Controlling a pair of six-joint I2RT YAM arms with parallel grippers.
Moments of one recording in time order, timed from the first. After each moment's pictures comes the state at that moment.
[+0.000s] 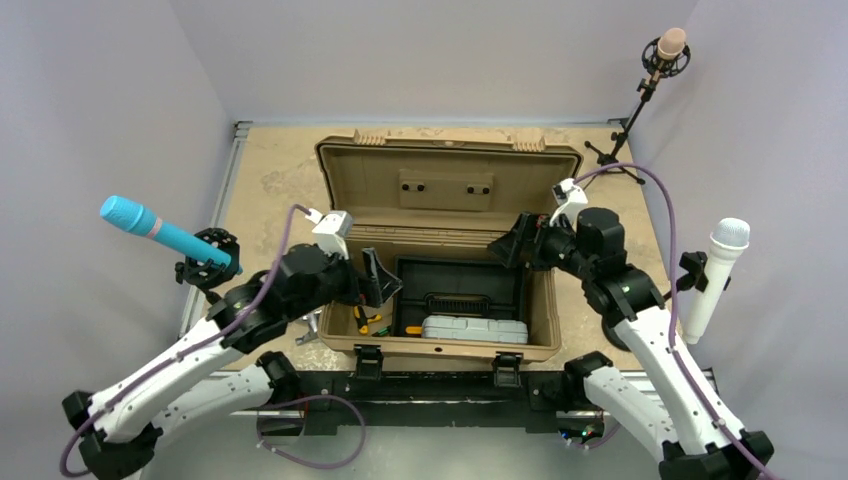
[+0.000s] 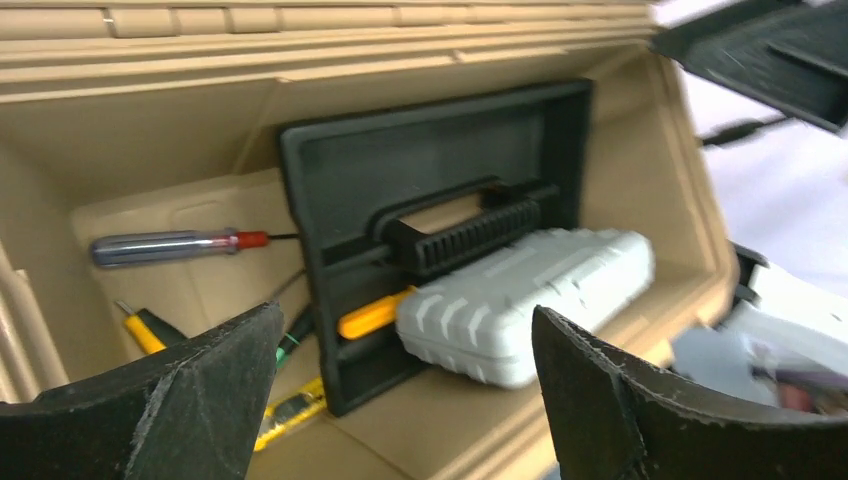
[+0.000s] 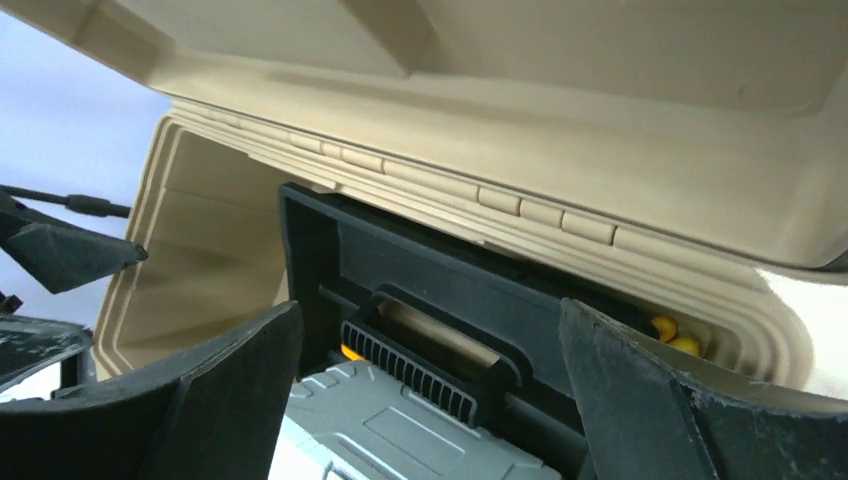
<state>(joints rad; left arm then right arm) -0.83 0.69 0.81 -0.57 -0.02 -0.68 0.32 0.79 0.84 -0.51 -0.32 0.47</state>
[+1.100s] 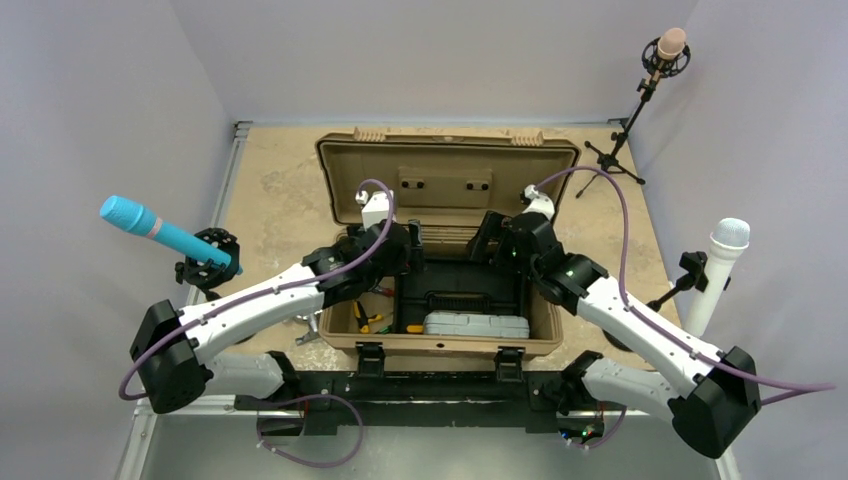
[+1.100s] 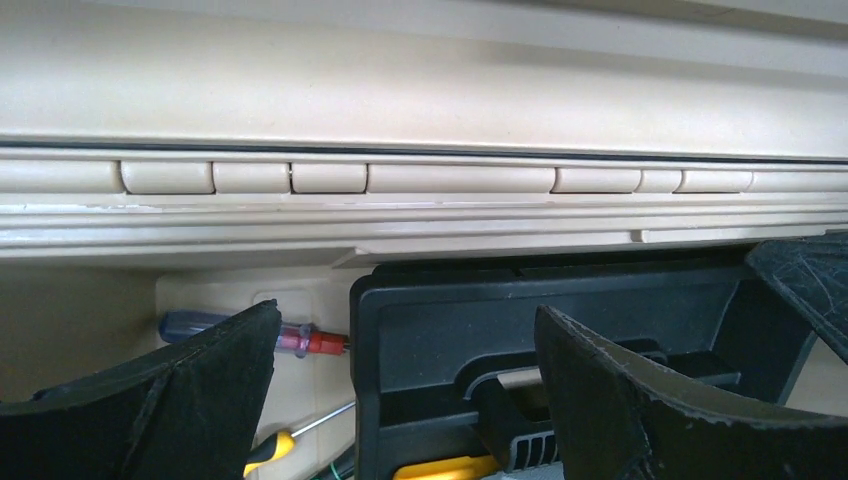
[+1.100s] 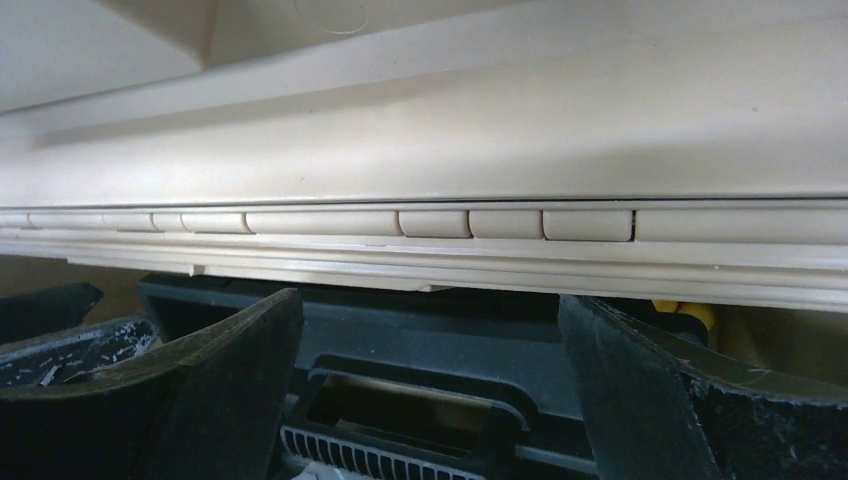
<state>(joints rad) -0.93 1.24 0.94 -0.44 -0.50 -0.76 0.65 1.03 0.78 -0.39 0.26 0.75</state>
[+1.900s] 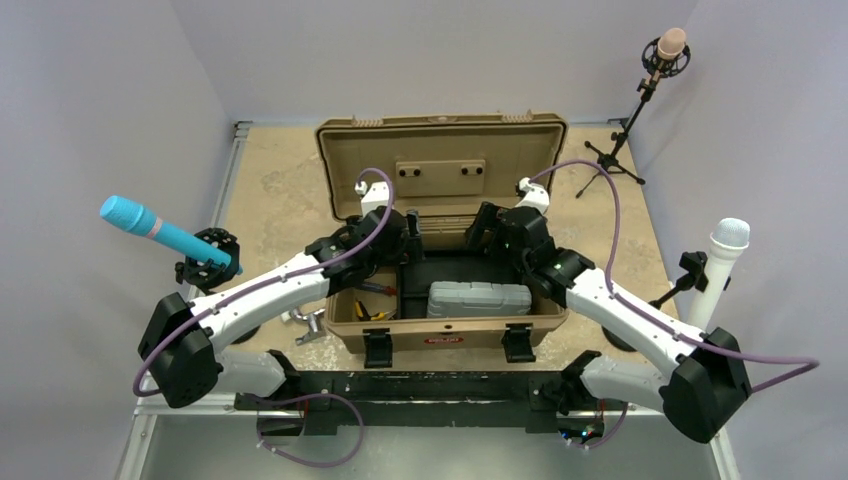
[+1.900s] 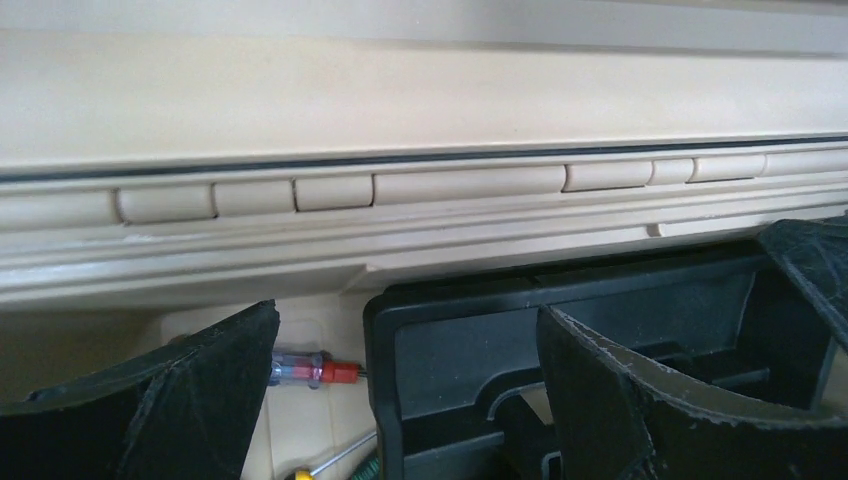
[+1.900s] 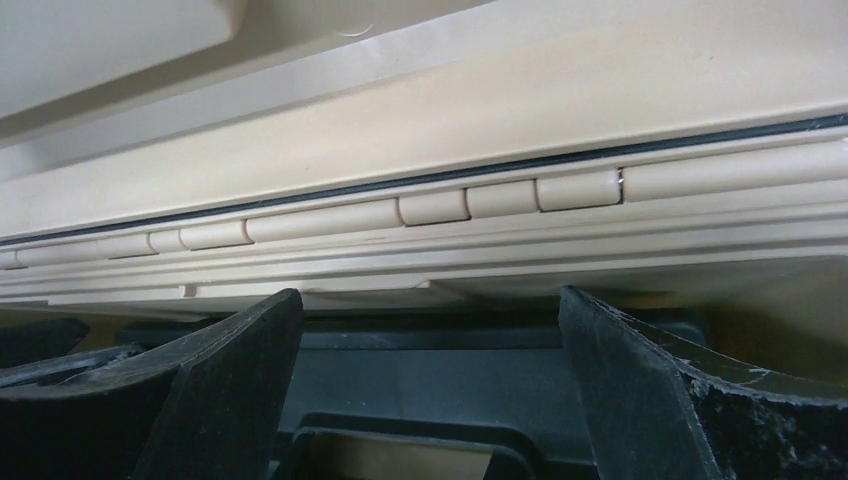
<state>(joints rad) -0.83 1.31 0.97 -0.39 -0.43 -0.71 0.64 1.15 0.79 -0.21 0.35 0.69</state>
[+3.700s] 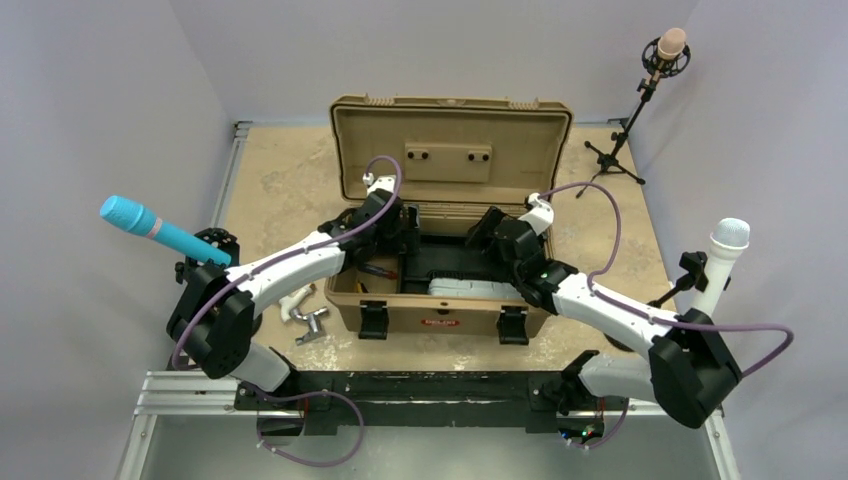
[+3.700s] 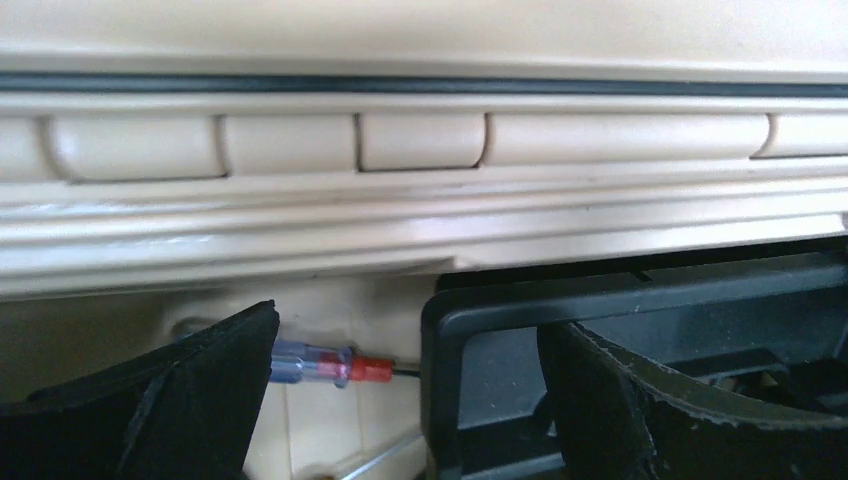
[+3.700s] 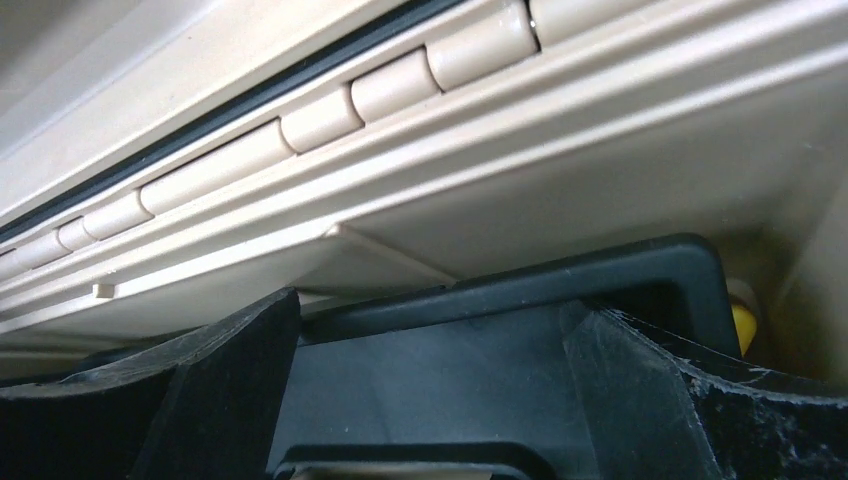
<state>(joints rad) -0.69 1.49 0.99 -0.32 -0.24 -0.61 0.66 1.19 0.62 -0.01 0.49 0.88</state>
